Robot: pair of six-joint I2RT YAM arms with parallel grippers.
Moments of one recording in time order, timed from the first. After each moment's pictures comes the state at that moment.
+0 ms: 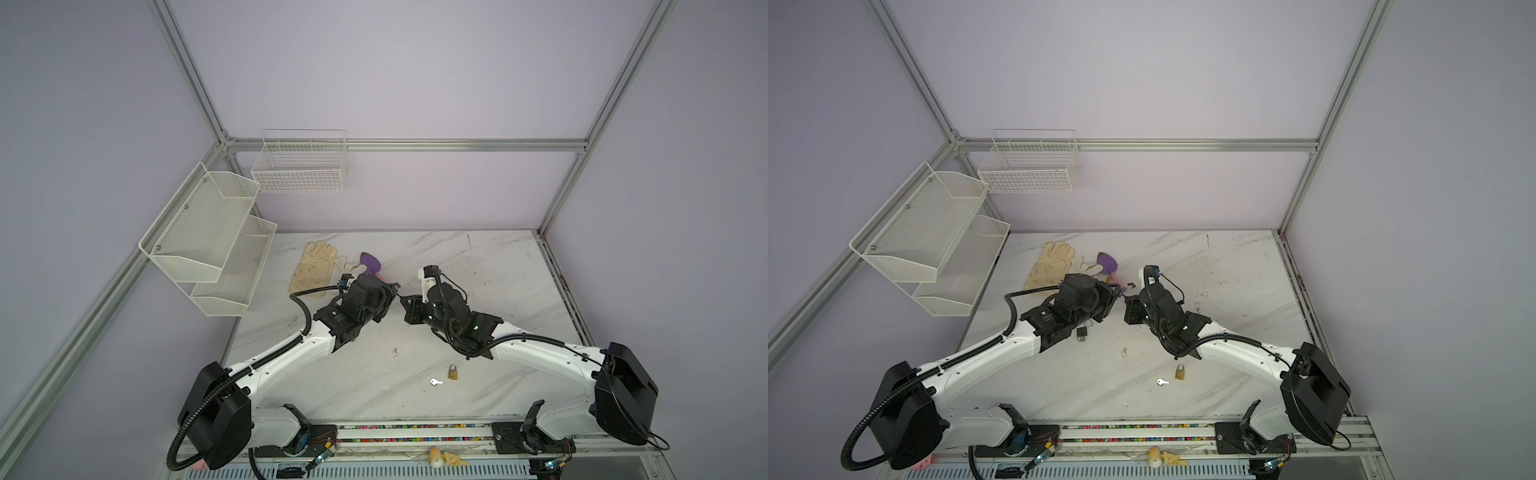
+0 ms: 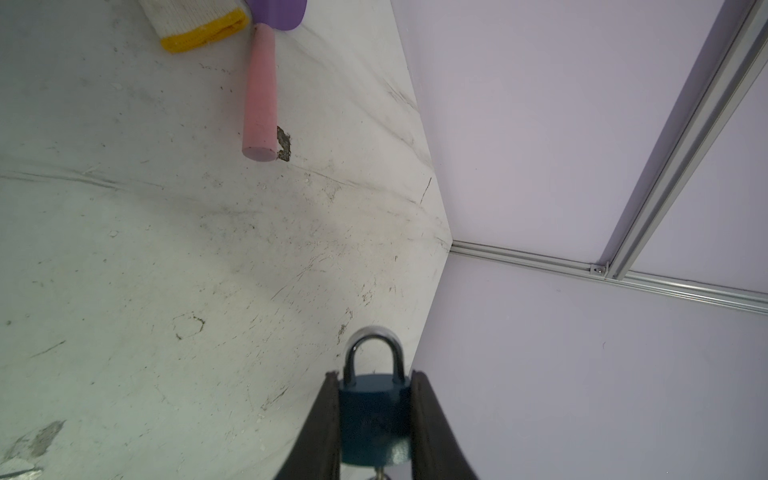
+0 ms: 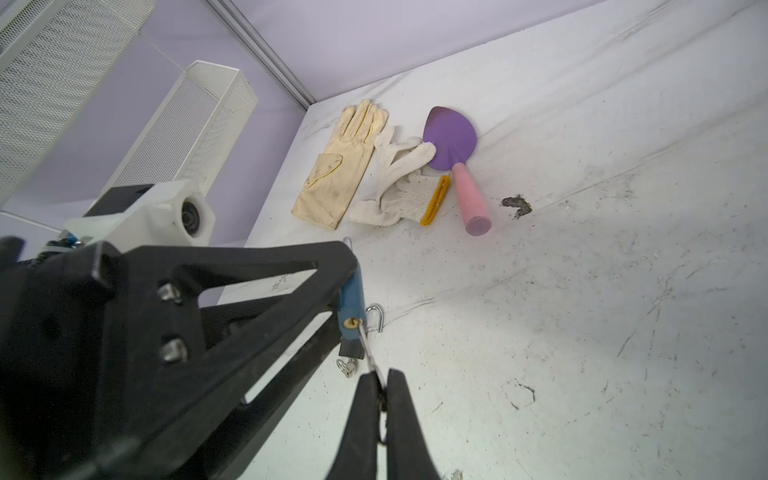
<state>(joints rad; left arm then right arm) -0.68 1.31 0.93 -0.15 -0.15 -1.55 0.91 1.42 0.95 0.03 0.13 0.73</state>
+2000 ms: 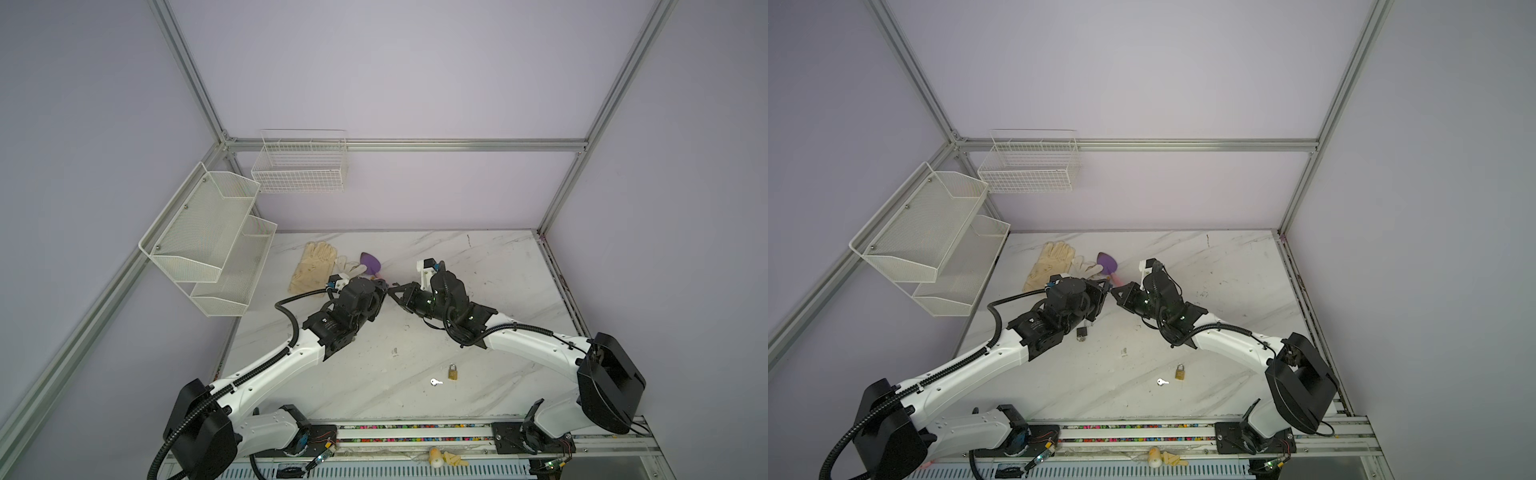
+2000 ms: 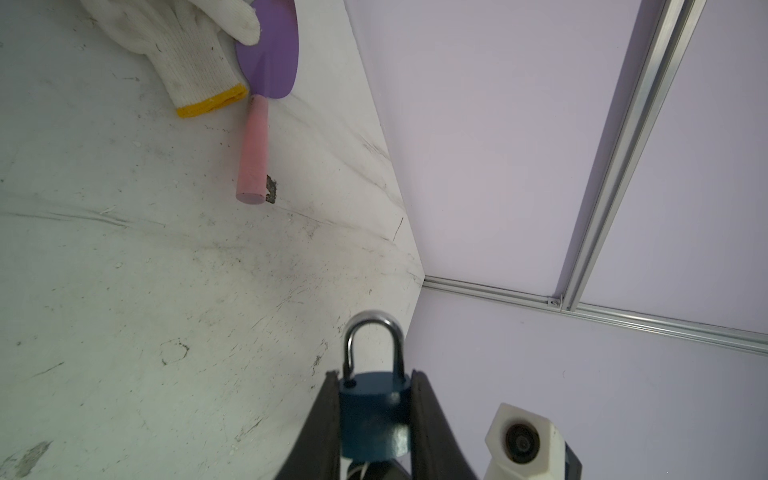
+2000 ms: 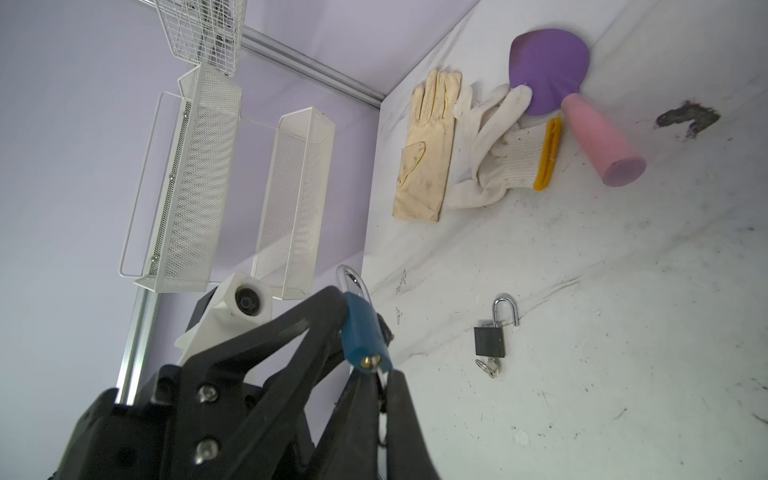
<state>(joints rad) -0.70 1.21 0.90 -0.15 -0.28 -1.59 0.84 1.50 0.98 0.22 -0.16 1.16</state>
